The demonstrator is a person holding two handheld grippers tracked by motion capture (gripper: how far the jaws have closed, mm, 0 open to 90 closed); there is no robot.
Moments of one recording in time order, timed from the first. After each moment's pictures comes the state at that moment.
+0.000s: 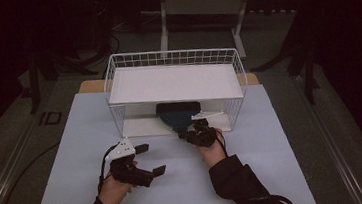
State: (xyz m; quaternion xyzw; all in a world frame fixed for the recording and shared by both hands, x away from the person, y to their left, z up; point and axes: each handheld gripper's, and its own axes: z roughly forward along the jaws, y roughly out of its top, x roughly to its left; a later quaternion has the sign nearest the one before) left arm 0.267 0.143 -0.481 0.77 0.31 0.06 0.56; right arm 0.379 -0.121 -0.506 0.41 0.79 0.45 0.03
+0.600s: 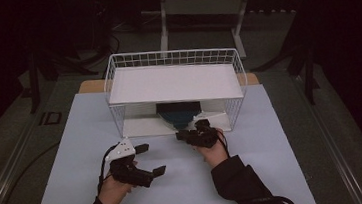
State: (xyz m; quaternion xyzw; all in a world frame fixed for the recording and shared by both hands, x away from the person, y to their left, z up) left arm 0.266 0.143 -0.478 0.77 0.31 0.07 0.55; right arm 0.373 -0.126 -0.503 0.38 0.79 0.48 0.01
